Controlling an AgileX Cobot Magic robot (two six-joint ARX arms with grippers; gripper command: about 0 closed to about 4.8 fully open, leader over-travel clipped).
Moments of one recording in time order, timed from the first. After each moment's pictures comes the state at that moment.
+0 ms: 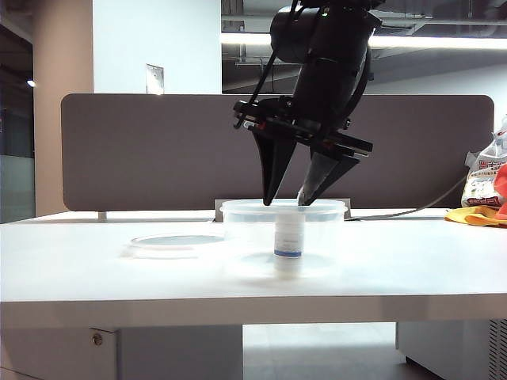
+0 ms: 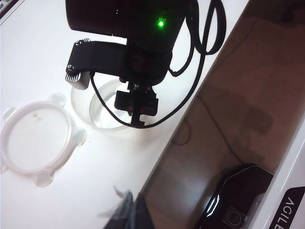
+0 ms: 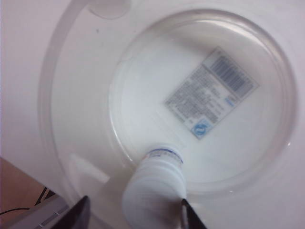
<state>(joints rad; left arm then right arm) -0.77 1.19 1.59 -1.12 0.09 0.21 0.58 1.91 1.59 -0.87 -0.16 0.14</state>
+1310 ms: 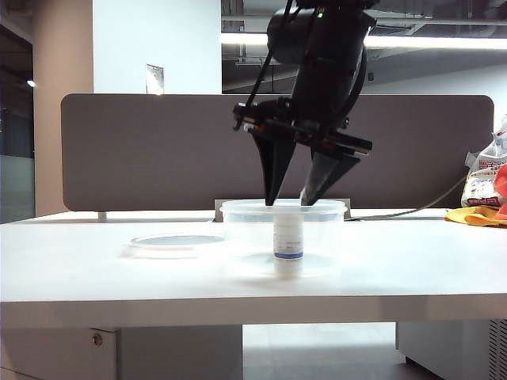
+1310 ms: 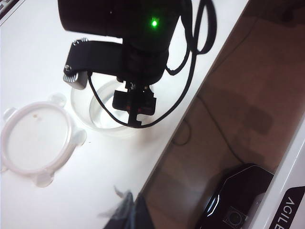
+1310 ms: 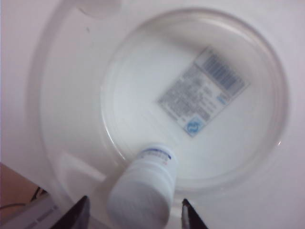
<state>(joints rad) -0.77 1.19 1.59 -1.12 0.09 0.21 0.58 1.94 1.64 -0.93 -0.13 0.14</state>
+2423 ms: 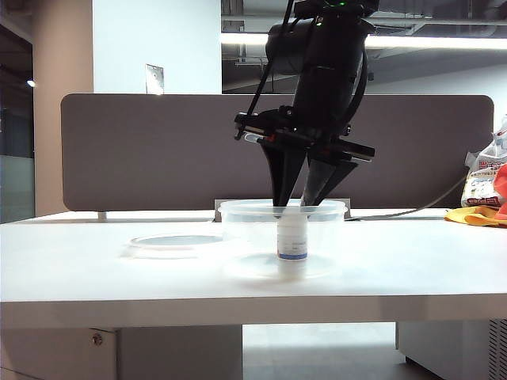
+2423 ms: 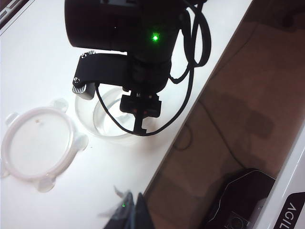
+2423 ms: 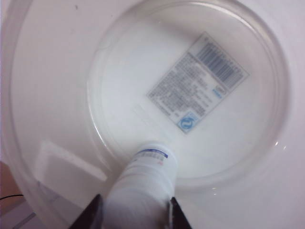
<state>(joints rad) -0.77 1.19 1.59 -1.10 0.09 0.21 0.58 1.96 1.64 -0.95 -0.13 0.13</state>
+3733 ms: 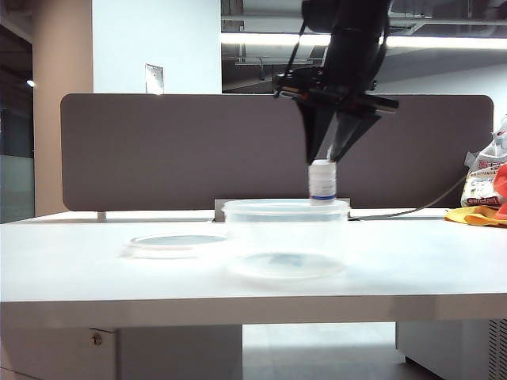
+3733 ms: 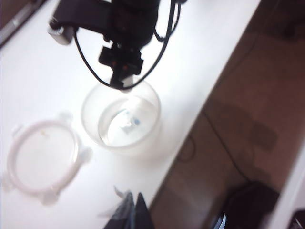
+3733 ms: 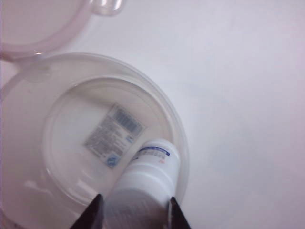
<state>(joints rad) -0.77 1.19 1.59 -1.04 0.08 0.21 0.46 1.96 1.87 -1.05 -0.06 0.07</state>
